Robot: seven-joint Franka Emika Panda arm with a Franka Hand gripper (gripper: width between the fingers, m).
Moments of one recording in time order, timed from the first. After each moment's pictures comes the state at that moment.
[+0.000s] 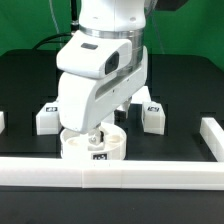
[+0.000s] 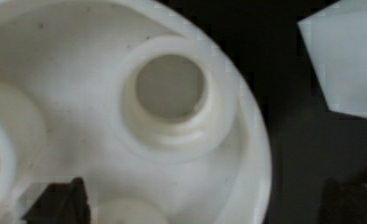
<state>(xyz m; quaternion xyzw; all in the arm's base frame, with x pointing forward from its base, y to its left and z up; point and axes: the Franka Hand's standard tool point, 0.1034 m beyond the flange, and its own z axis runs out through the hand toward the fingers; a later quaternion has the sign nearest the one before) 0.568 -0.027 0.021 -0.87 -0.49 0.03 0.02</state>
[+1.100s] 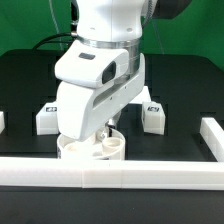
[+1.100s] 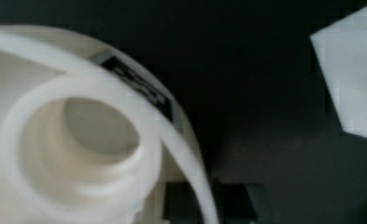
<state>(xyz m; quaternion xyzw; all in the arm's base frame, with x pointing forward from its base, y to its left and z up) 0.566 -0.029 0.013 -0.87 -0.49 0.03 0.02</state>
